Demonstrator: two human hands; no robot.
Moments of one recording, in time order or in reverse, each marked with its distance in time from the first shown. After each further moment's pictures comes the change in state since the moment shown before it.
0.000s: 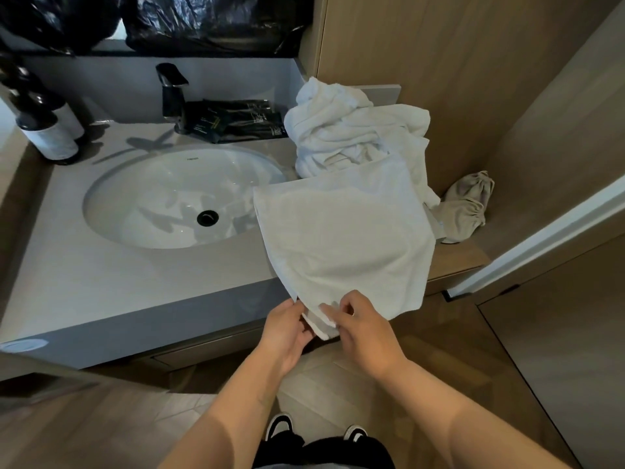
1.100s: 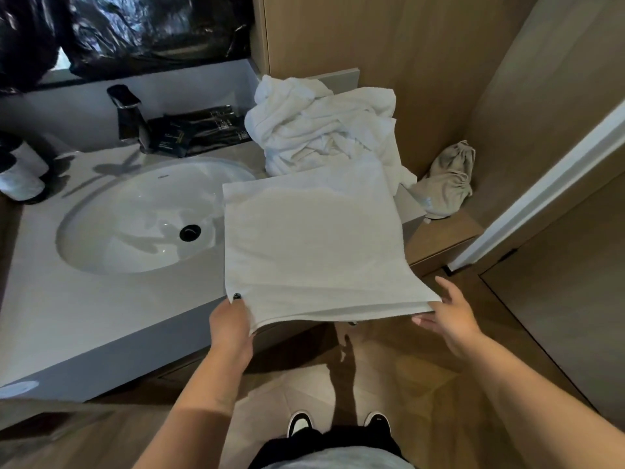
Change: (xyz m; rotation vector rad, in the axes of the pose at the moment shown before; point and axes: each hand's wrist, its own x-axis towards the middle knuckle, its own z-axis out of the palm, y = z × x) left_hand 0.009 0.037 -0.019 0.232 0.524 0.147; right_hand -0.066 0.138 -0.034 0.928 0.337 1.304
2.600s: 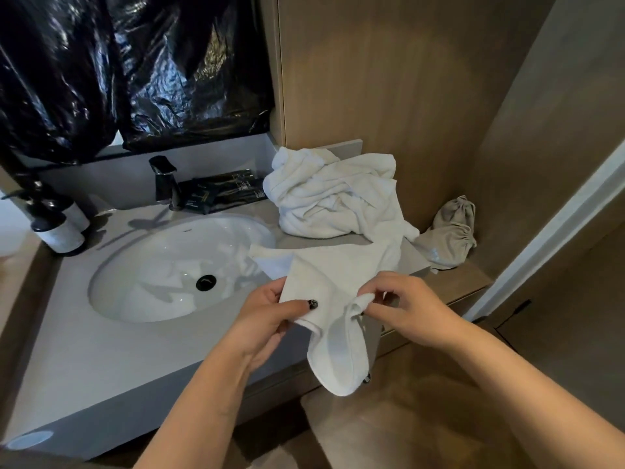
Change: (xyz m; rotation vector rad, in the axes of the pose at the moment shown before) left_hand -0.071 0.093 0.026 0.141 -0.774 0.328; right_hand -0.106 -0.146 0.058 -0.572 -0.542 -0.939
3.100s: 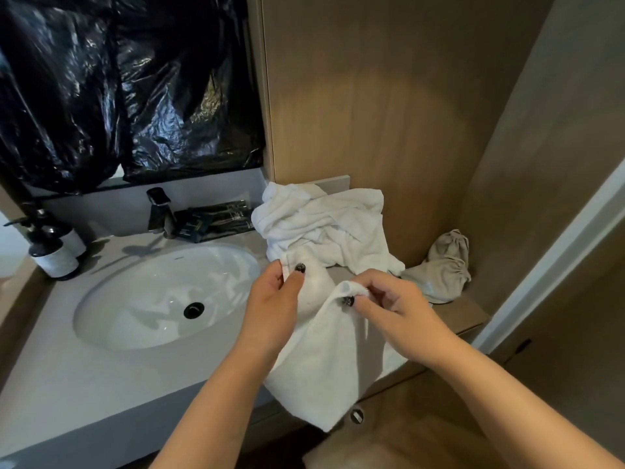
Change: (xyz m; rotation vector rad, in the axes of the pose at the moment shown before) left_hand 0.011 0.044 0.092 0.234 0.286 0.323; right_hand -0.001 -0.024 -0.052 0.213 0.103 -0.166
